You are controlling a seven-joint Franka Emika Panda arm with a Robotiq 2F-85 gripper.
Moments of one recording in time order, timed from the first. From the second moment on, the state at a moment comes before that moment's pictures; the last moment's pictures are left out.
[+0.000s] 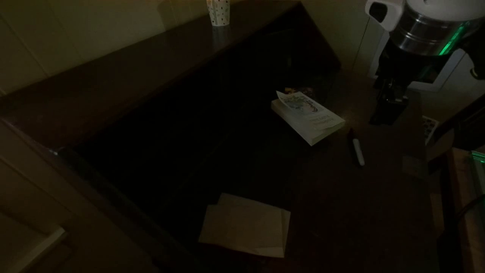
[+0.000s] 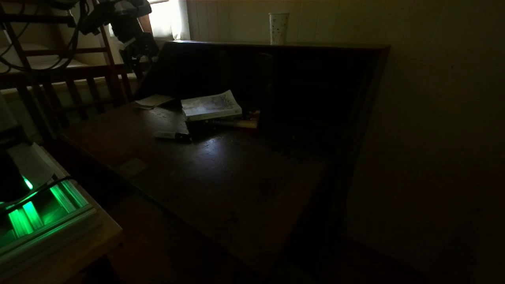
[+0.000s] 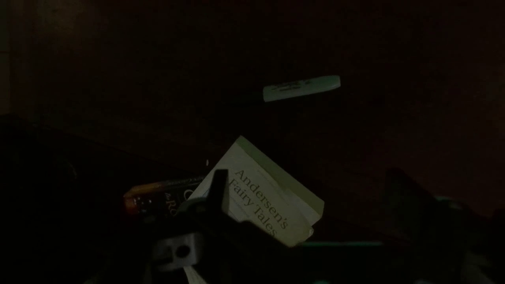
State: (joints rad) arm -0.07 -0.47 0.19 -2.76 -0.43 2.29 0.23
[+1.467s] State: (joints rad) arm -0.08 -0.25 0.18 -2.75 -0.85 2.44 0.61
